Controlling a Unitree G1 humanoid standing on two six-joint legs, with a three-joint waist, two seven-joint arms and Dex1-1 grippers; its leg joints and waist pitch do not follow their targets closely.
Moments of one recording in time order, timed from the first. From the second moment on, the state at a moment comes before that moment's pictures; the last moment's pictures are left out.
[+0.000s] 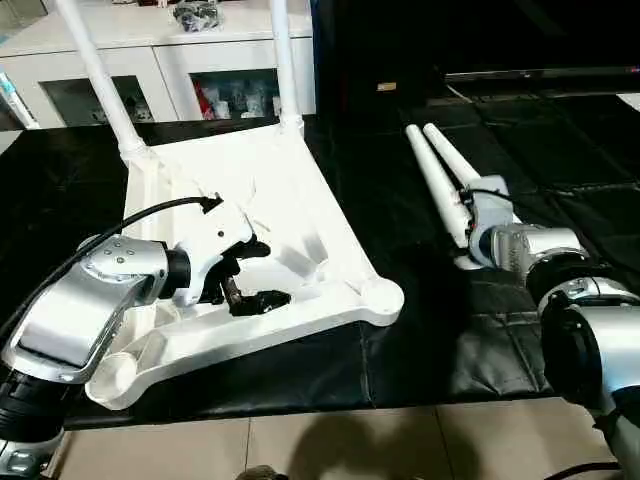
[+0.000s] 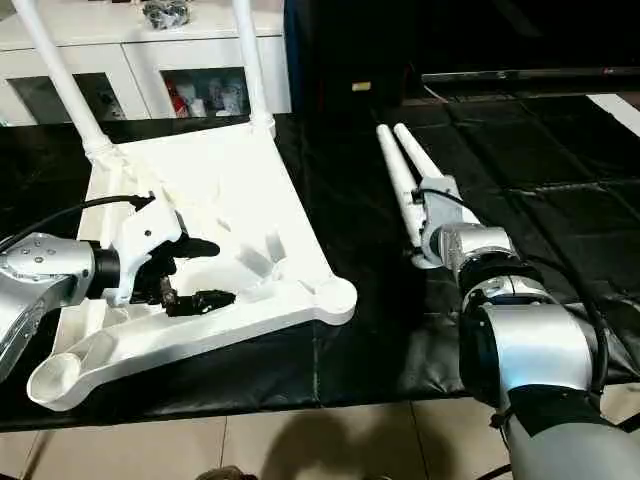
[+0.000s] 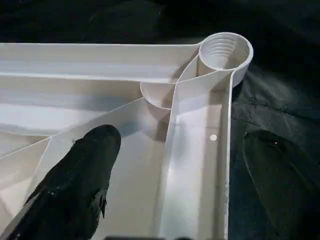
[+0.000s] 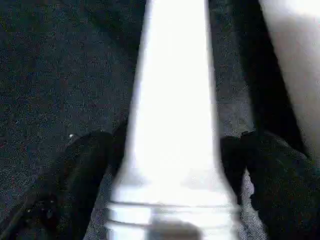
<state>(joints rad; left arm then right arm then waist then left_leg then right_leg) -0.43 0.68 -0.18 -0.21 -0.20 0.73 -1.00 -1.07 -0.35 -0.12 1.36 0.00 0.46 0.28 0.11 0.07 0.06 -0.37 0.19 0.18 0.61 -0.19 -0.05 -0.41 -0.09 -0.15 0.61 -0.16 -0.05</state>
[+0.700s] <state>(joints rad) -0.43 0.69 -0.18 -0.22 -0.22 0.75 -1.00 -1.07 -0.35 -0.11 1.35 -0.02 0.50 0.35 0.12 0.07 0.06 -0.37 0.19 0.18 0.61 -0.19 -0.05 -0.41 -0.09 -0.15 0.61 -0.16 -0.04</state>
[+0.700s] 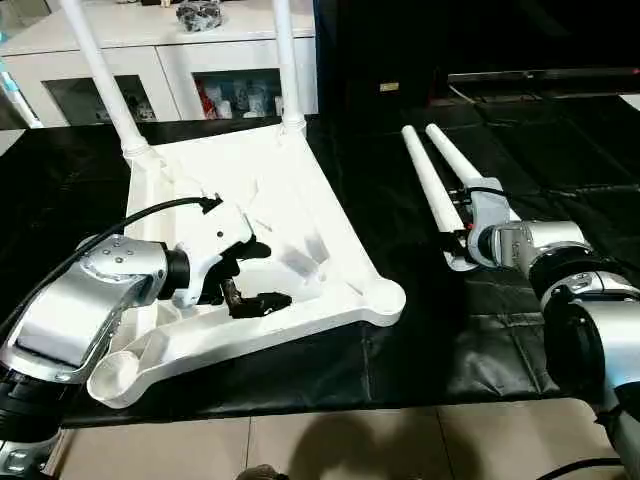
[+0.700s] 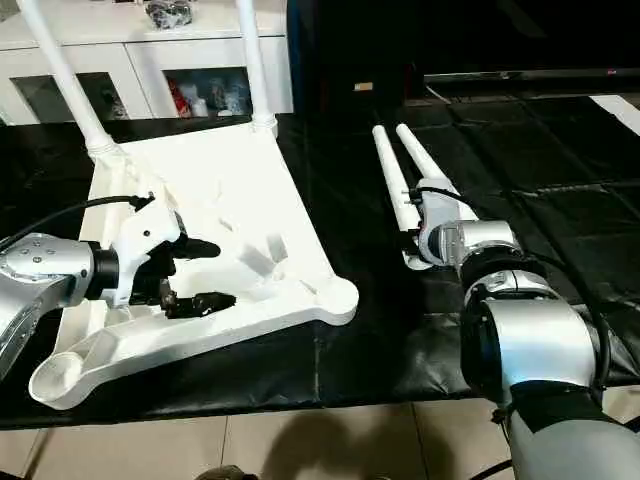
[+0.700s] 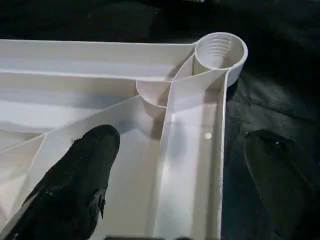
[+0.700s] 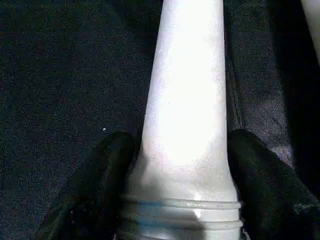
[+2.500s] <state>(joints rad) -0.92 -0.07 0.35 0.41 -0.60 0.73 -0.30 -0.39 -0.14 -0.10 0.09 0.54 0.52 0.76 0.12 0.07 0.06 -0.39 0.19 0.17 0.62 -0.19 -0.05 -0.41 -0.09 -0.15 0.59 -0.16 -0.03</state>
